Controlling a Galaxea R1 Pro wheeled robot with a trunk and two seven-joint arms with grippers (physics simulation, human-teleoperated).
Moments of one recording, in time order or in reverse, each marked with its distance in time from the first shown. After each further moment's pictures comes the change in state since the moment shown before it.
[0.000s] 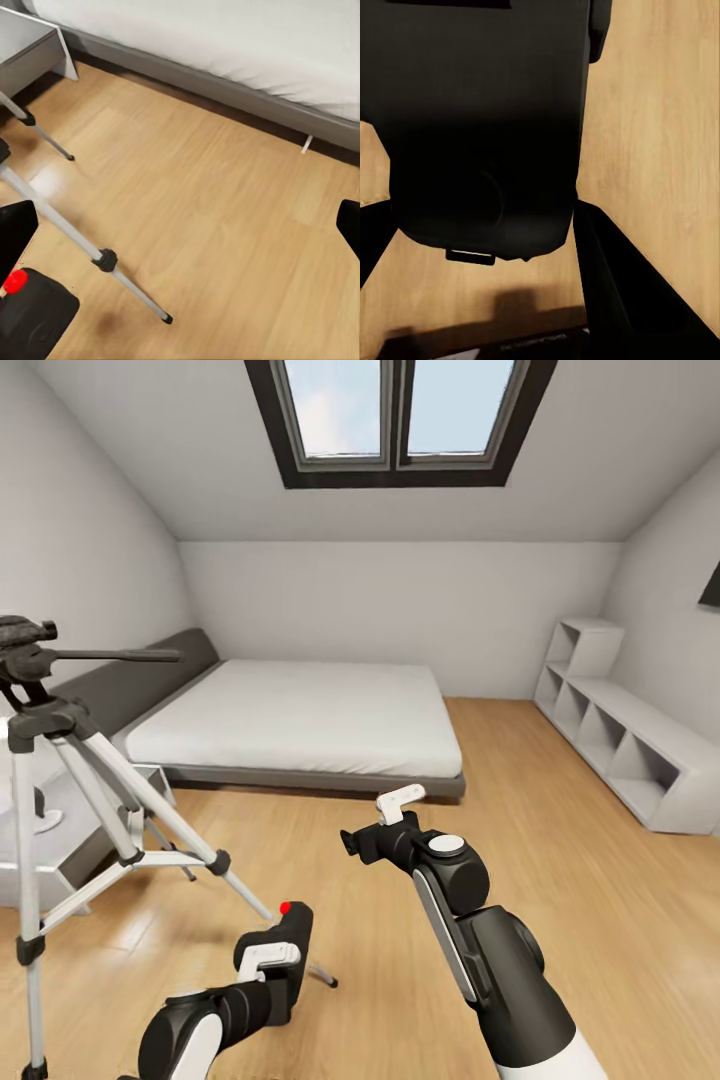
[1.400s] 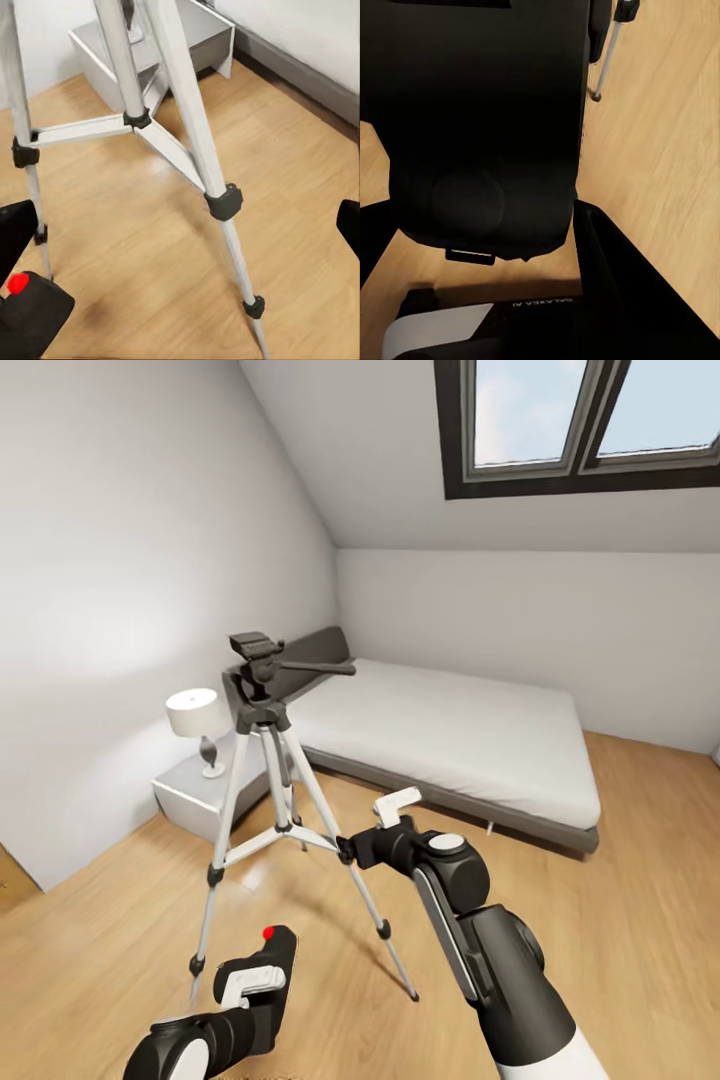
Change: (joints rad) left arm 0.053 0.013 0.042 0.037 -0.007 -0.021 0.010; right arm -0.002 0.000 -0.002 0.000 -0.023 0.039 0.036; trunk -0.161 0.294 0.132
